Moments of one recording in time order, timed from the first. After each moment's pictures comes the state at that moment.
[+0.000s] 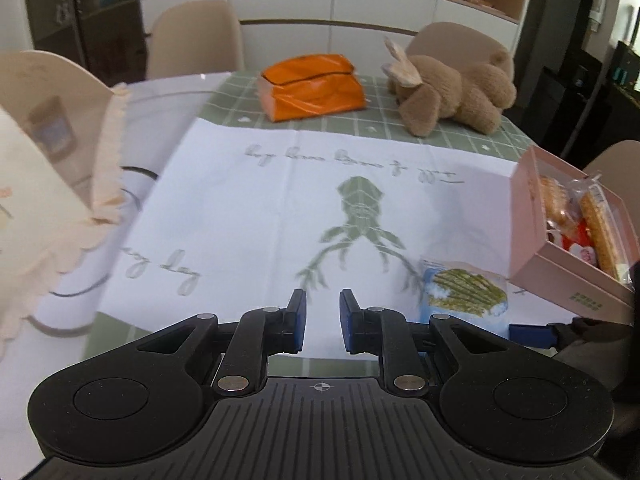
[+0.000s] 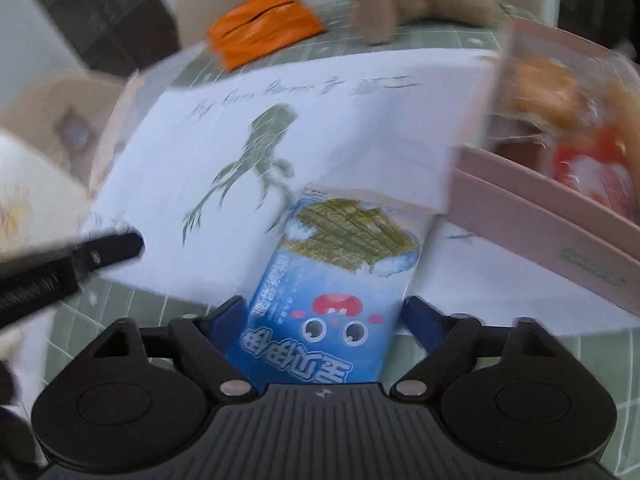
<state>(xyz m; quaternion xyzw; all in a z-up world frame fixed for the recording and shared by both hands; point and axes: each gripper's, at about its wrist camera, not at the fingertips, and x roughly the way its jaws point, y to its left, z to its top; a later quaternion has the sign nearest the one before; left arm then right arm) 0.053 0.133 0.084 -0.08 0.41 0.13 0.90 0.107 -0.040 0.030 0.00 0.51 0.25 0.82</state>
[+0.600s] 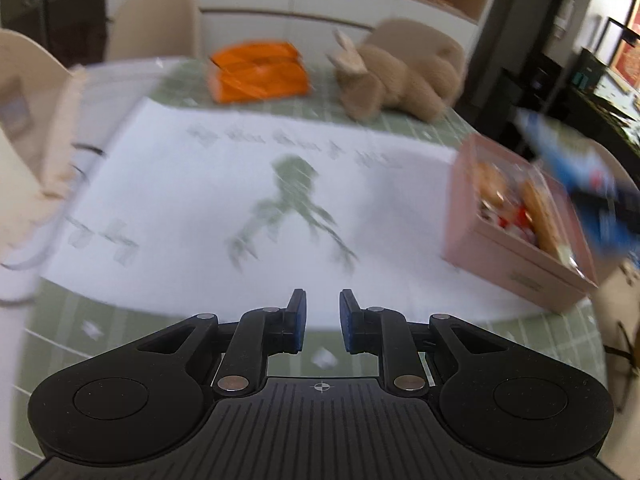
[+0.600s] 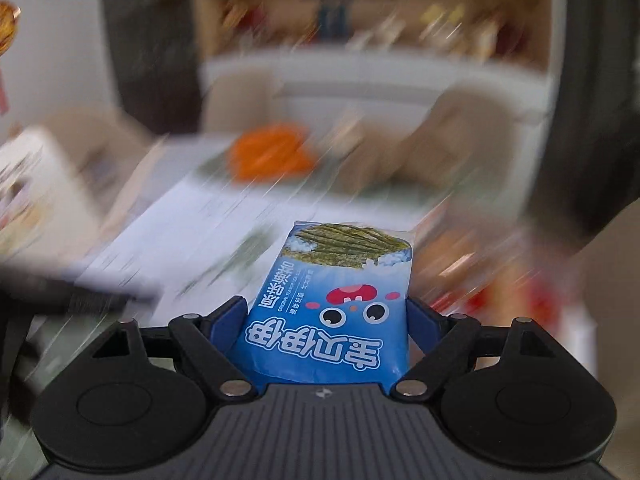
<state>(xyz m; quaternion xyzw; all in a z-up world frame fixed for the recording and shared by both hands) 0.041 0.104 0.076 -0.13 0.42 0.04 0.90 0.064 -0.130 0.135 -0.06 0.31 0.24 0.92</state>
